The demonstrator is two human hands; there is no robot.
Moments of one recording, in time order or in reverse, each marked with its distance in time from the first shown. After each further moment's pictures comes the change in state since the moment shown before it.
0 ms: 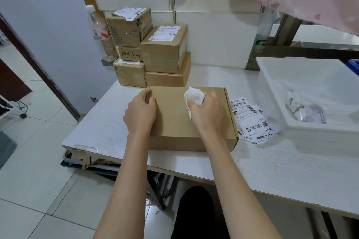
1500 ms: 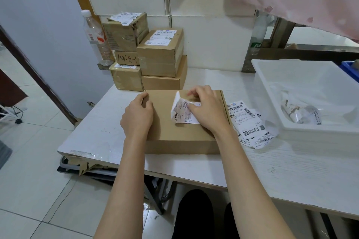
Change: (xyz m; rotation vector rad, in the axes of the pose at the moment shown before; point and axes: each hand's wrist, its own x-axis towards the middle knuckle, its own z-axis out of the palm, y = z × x) left_hand 0.003 0.001 0.000 0.013 -0.015 -0.010; right_hand 0.033 0.027 -0.009 -0.023 -0.238 -0.265
